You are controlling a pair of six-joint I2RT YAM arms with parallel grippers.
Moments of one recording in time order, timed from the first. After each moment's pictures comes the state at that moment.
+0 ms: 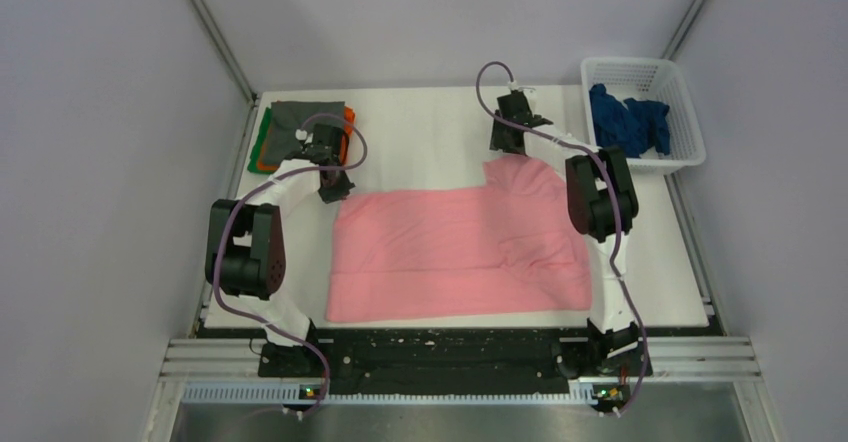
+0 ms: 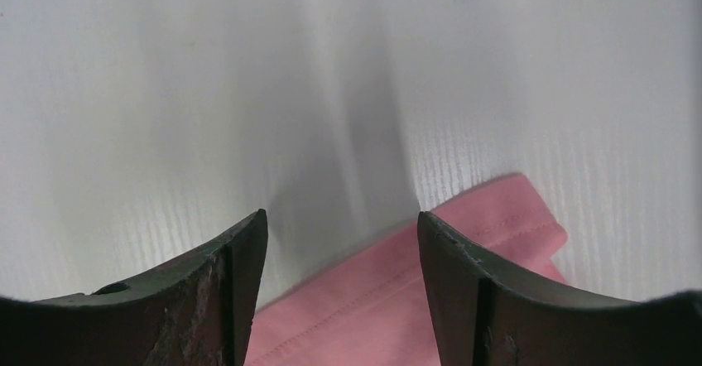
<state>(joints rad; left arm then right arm) -0.15 1.71 1.15 -0.51 -0.18 -0.58 0.33 2.23 1.68 -0.28 0.31 0.37</state>
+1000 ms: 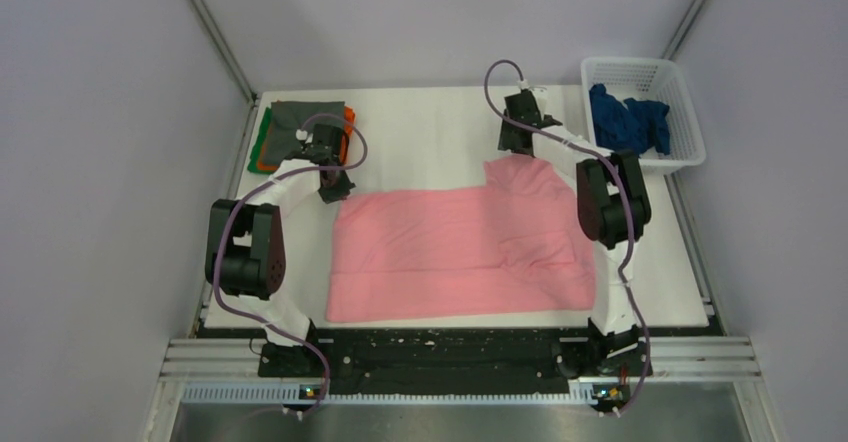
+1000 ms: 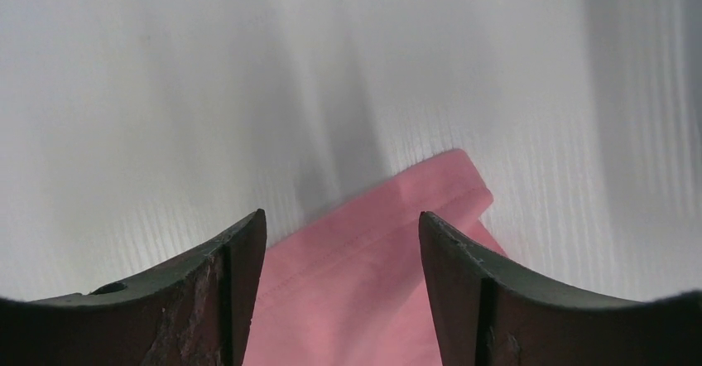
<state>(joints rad) -0.15 1.71 1.15 -0.51 -0.17 -0.58 0.32 2.14 1.60 -0.30 0.38 0.37</state>
